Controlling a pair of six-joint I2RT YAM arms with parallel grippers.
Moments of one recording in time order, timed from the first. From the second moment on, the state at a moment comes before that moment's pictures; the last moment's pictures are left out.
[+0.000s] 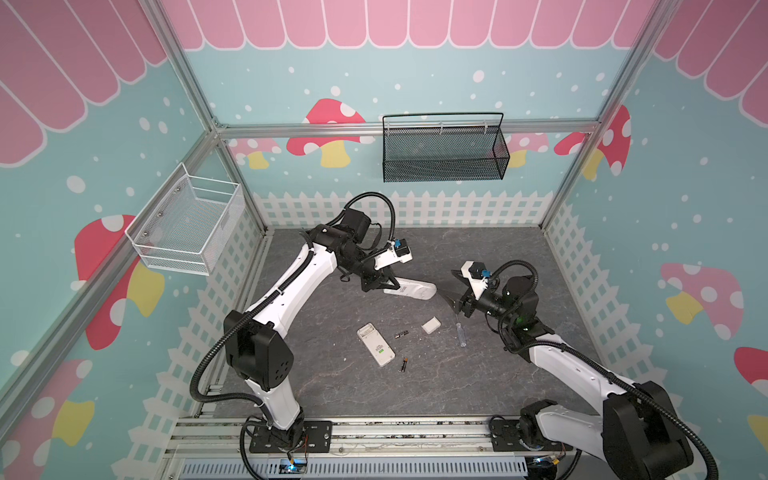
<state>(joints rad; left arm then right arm) -0.42 1.75 1.71 -1.11 0.70 0.72 0.32 1.18 0.56 0.52 -0.59 -0.09</state>
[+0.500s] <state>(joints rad) -0.41 1.72 1.49 -0.80 0.73 0.24 0.35 1.39 0.50 0.68 -0.60 0.10</state>
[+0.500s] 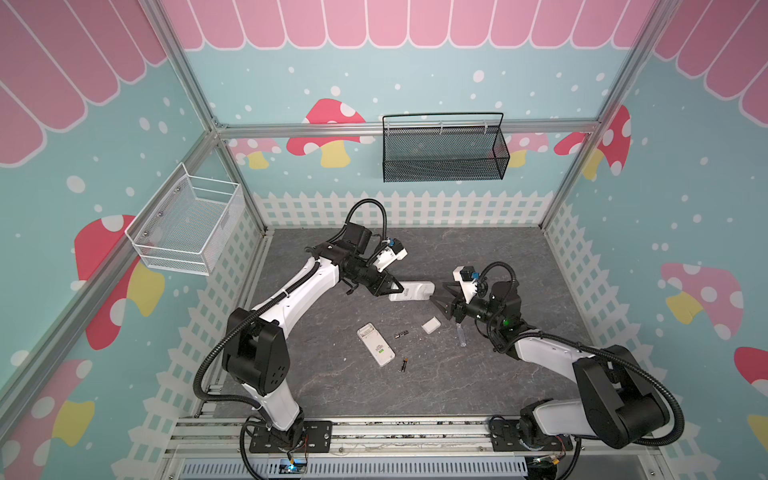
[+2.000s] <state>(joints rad) -0.42 1.76 1.46 -0.75 0.75 0.18 0.30 1.64 0.60 0.74 -0.65 0.32</state>
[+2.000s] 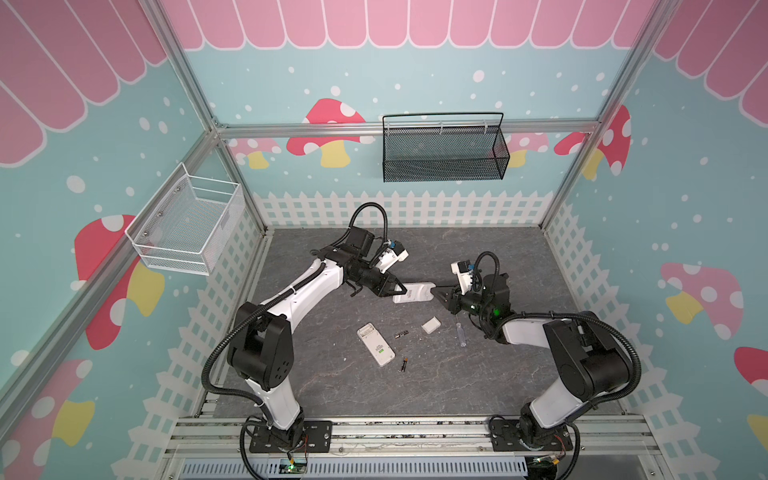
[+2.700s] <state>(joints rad) -0.36 1.76 1.45 -0.77 0.91 0.20 0.29 1.71 0.60 0.93 -0.86 0.44</state>
